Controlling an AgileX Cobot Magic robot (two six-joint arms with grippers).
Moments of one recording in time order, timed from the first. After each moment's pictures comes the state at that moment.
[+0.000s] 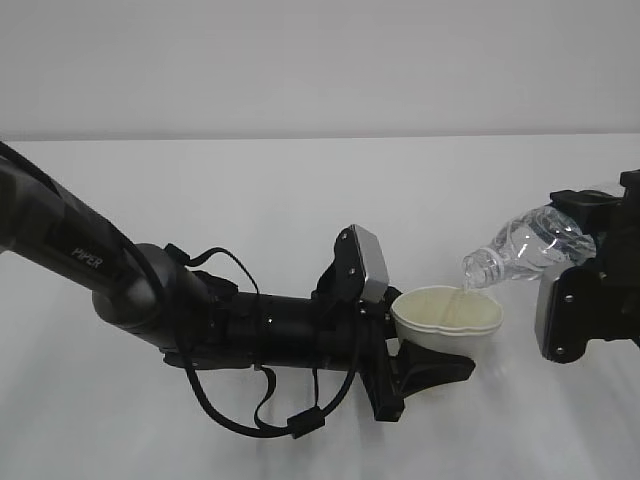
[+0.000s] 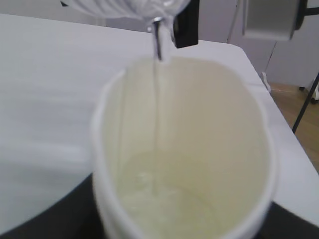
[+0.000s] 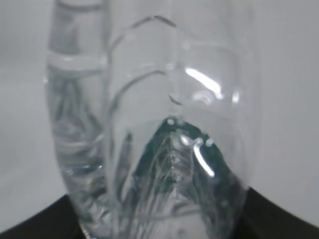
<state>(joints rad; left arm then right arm) -0.70 2.33 -1.13 0.95 -1.08 -0.49 0.12 1.67 -0.33 -0.08 -1.02 -1.63</state>
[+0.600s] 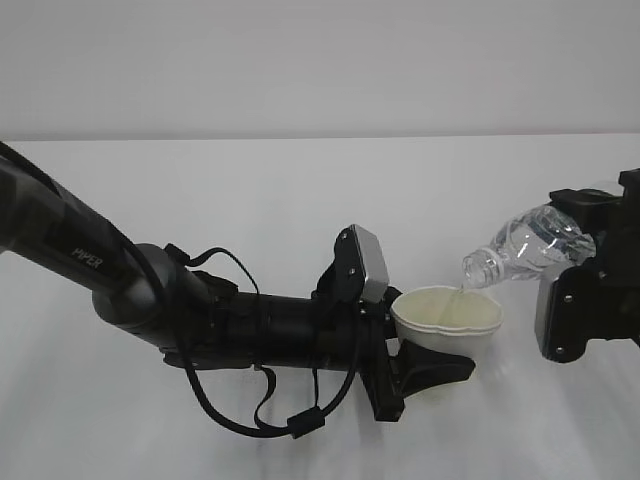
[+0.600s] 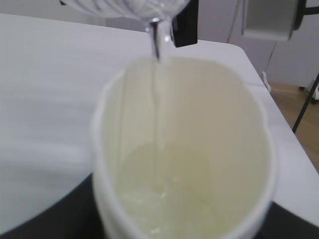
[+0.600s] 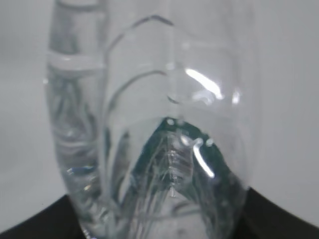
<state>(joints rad) -0.70 2.33 -1.13 0.95 -1.08 -0.49 0.12 1.67 -0.33 -0.08 -1.02 -1.64</state>
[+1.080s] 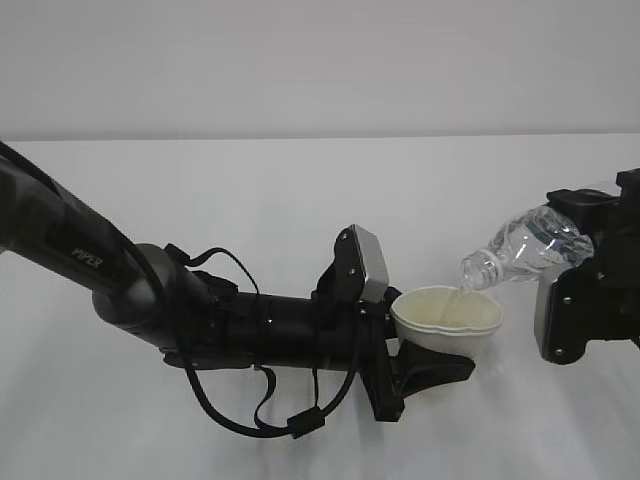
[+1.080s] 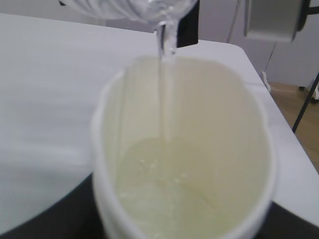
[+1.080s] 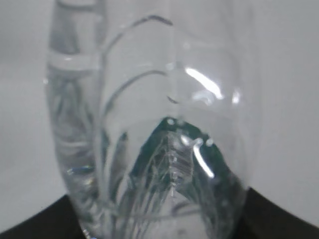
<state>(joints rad) -0.70 2.33 -1.13 0.95 -1.08 -0.49 0.12 1.67 -0.33 -0.10 -1.02 -1.64</state>
